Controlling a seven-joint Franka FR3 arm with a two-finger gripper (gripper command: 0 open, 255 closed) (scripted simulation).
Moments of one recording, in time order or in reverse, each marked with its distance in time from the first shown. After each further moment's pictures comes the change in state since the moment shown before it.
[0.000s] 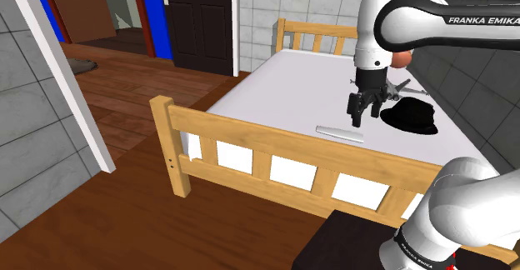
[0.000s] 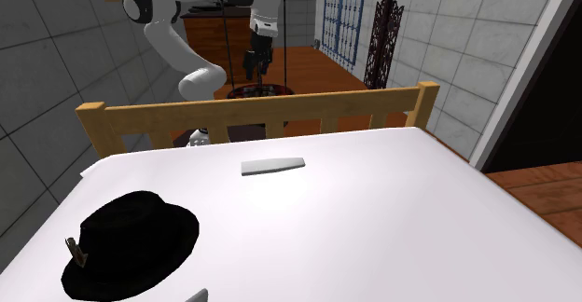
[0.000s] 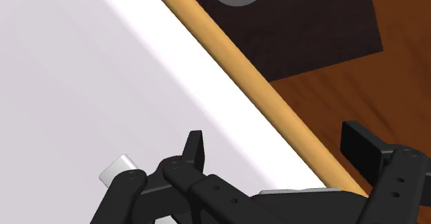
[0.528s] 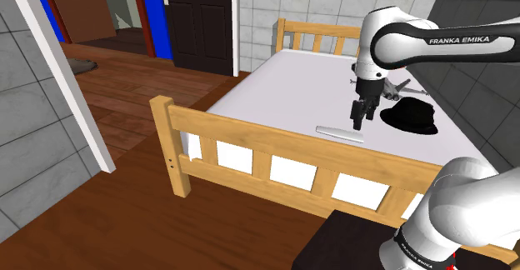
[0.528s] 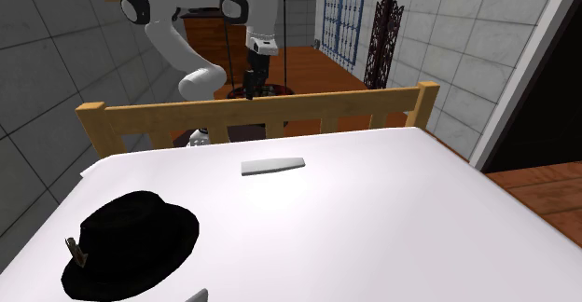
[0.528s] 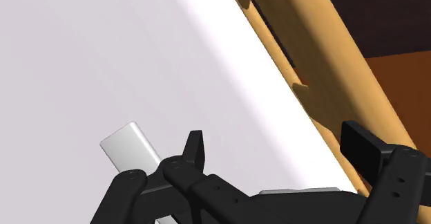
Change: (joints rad) arm -0.003 0.033 -0.146 -0.088 -0.118 0.182 -0.238
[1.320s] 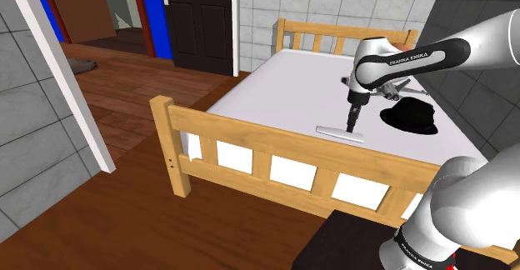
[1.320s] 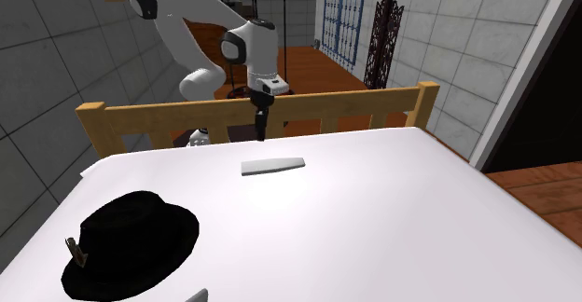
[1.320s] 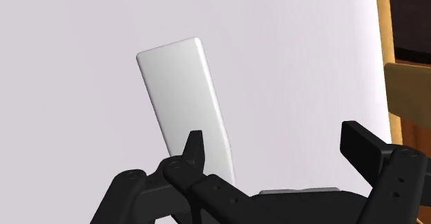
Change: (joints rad) arm 0.052 0.285 -0.311 0.004 -0.096 0.418 -0.484
